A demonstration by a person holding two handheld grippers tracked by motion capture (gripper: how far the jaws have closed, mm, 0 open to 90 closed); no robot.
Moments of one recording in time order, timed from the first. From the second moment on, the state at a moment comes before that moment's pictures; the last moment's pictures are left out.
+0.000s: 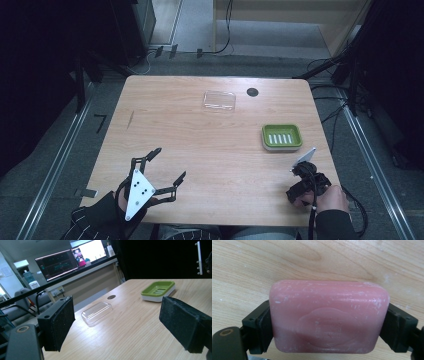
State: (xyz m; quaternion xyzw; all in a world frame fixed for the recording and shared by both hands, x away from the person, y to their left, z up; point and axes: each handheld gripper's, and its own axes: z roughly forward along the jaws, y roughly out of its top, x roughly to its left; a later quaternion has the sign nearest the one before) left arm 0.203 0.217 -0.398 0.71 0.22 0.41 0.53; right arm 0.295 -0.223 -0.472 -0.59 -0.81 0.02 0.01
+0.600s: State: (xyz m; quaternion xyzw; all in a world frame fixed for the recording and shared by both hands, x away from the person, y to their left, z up) left arm 0.203 0.216 -0.398 0.71 0.22 0.41 0.53; right arm 0.300 -0.219 -0.465 -0.57 -0.82 0.03 0.00
